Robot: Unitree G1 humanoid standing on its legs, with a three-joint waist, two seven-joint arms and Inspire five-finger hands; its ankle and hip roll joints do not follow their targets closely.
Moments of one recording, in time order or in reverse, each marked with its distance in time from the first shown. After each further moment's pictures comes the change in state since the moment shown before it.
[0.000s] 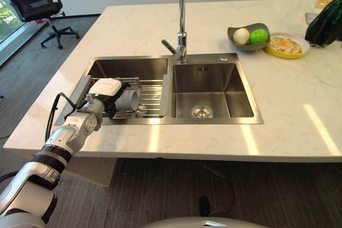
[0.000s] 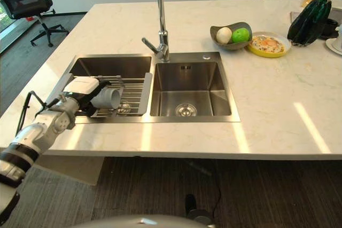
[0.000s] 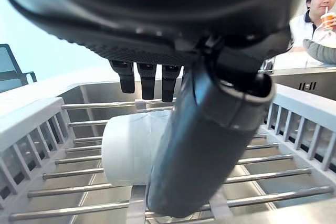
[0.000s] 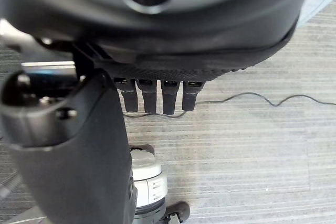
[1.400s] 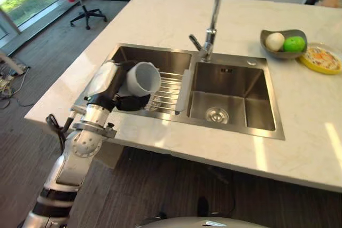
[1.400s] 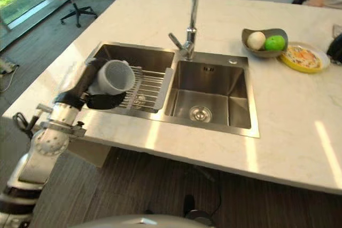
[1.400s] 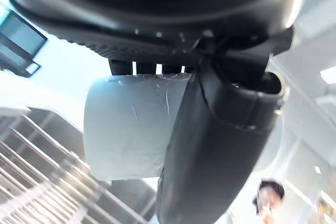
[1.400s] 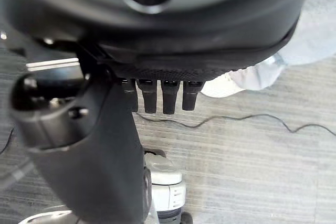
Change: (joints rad) left arm 0.523 -0.254 0.564 -0.797 -0.413 -0.065 0.073; right arm -0.012 0.024 0.001 -0.040 0.039 0.024 -0.008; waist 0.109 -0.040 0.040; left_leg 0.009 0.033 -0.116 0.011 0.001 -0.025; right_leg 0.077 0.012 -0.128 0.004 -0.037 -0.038
